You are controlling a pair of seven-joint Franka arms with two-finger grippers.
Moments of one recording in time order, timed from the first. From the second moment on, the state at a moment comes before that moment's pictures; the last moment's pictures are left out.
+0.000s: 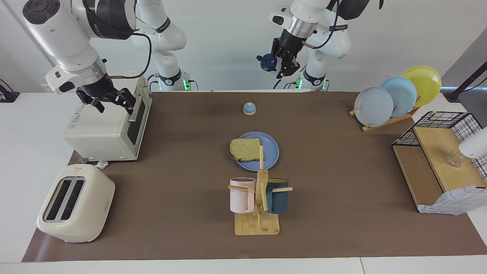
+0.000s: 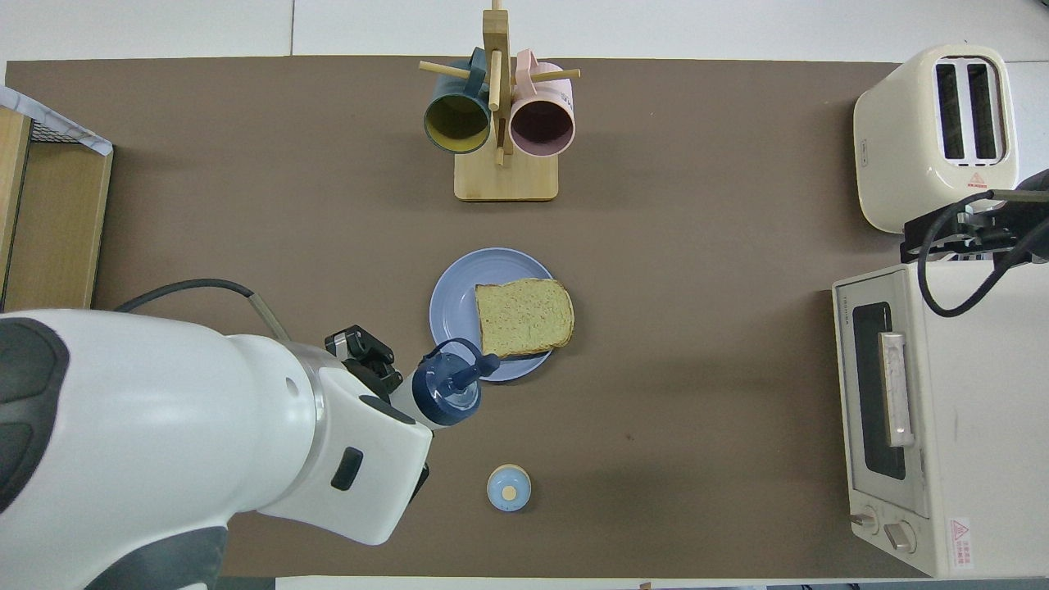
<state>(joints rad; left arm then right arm) -0.92 -0.23 0.23 -1.81 -0.18 1.66 0.63 0.01 0.02 -0.05 -1.62 -0.01 1.56 0.07</state>
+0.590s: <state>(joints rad) -0.94 -0.24 0.22 -1.83 -0.24 1.70 0.70 0.00 0.02 -0.03 -1.62 -0.01 1.56 0.07</state>
